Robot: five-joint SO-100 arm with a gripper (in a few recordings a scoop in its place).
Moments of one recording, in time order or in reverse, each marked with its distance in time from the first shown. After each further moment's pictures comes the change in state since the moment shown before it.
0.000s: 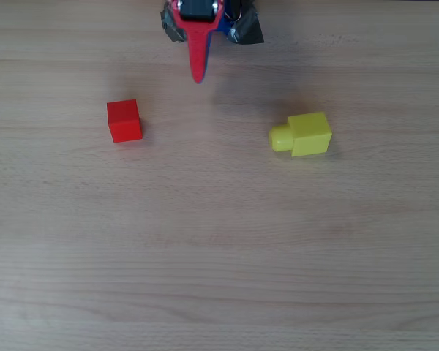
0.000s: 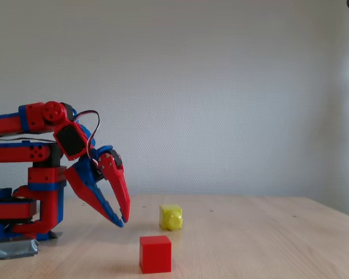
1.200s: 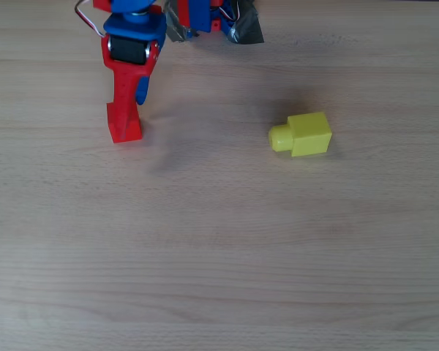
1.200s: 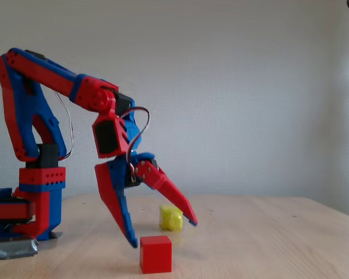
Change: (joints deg) arm 19.1 -67.6 -34.6 -15.4 -17.1
